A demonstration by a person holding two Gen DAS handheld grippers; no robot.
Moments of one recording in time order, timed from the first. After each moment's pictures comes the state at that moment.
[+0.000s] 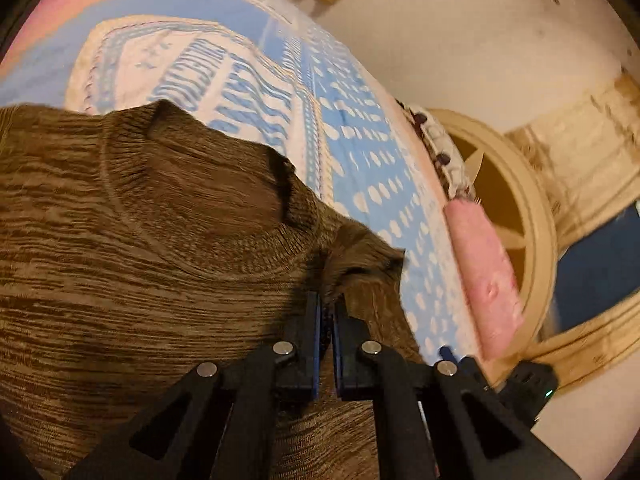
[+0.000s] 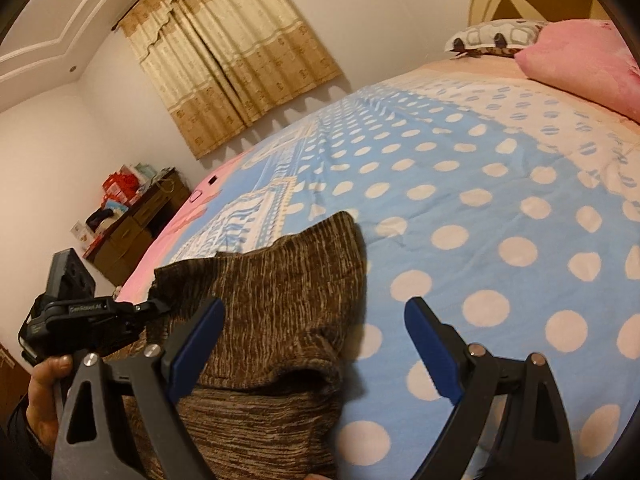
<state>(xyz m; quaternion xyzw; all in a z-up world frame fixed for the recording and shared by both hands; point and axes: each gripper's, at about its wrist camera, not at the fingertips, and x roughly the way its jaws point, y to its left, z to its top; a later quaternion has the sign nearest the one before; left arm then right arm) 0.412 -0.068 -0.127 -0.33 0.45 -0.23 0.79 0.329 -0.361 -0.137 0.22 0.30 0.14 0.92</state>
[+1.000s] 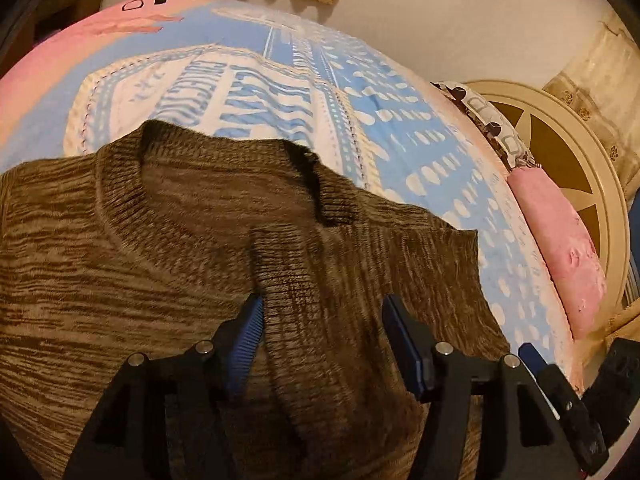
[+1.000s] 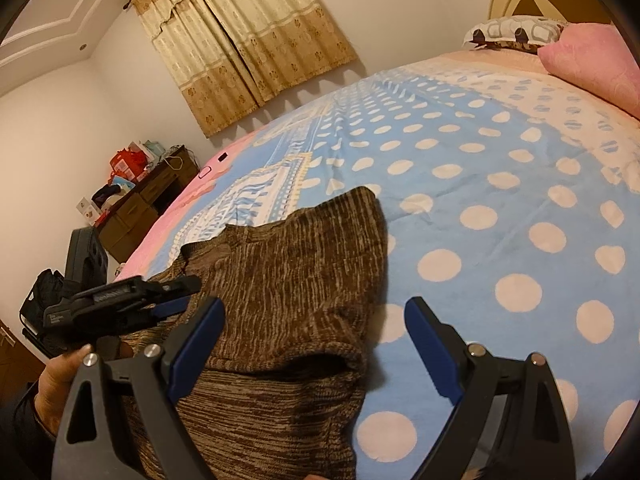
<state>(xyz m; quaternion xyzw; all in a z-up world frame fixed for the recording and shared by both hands) 0.426 -0.115 -0.147 -0.18 0.46 -0.15 0.86 0.332 -0.341 -0.149 0.19 0.32 0.16 0.91</state>
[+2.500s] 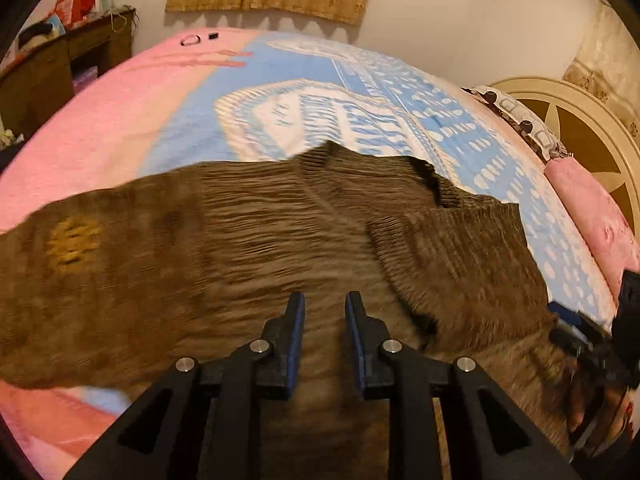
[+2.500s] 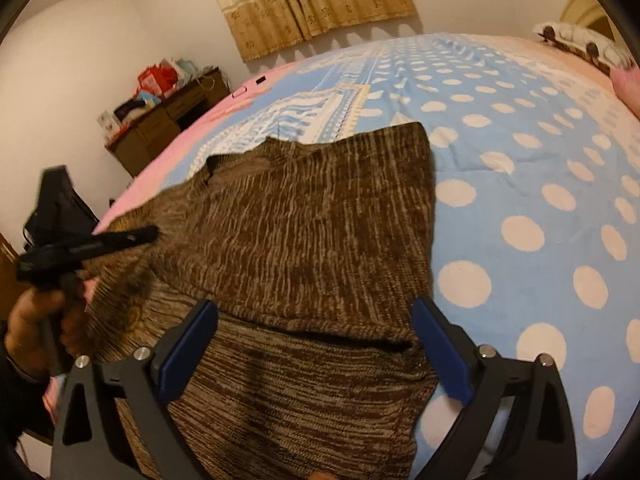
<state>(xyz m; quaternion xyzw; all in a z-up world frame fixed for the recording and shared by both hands) 0.345 0.005 -0.127 -0.09 0.43 -0.07 0.89 0.341 -0.285 -0.167 0.08 0.41 0.24 0.88</state>
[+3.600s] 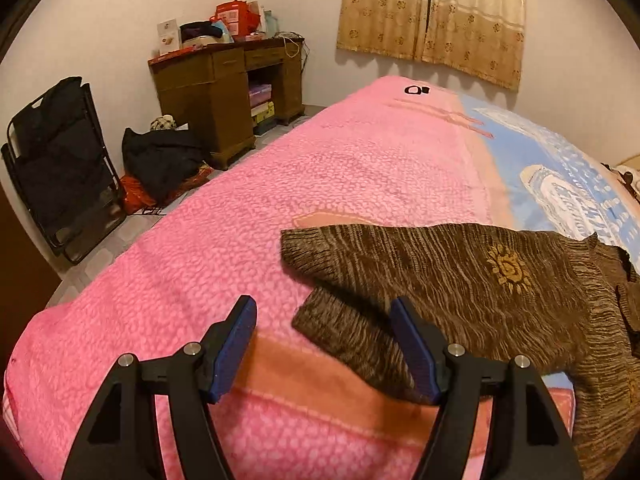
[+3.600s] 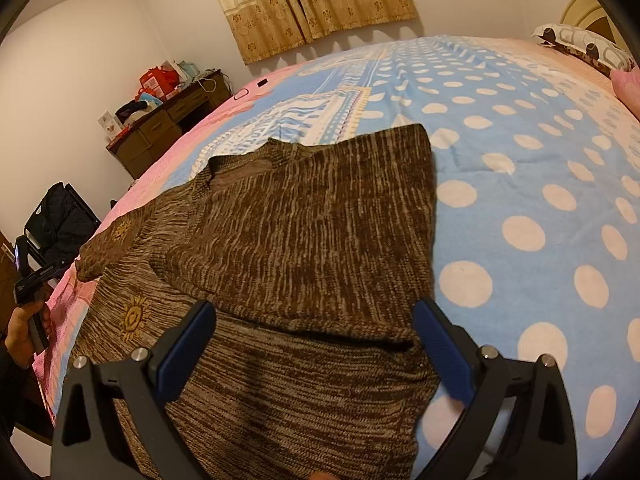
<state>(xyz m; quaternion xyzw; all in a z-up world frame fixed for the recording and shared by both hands) 0.275 0.244 -0.135 -0.09 0.37 0.20 0.91 0.339 -0.288 -0.167 0.09 0.40 0.24 0.88</state>
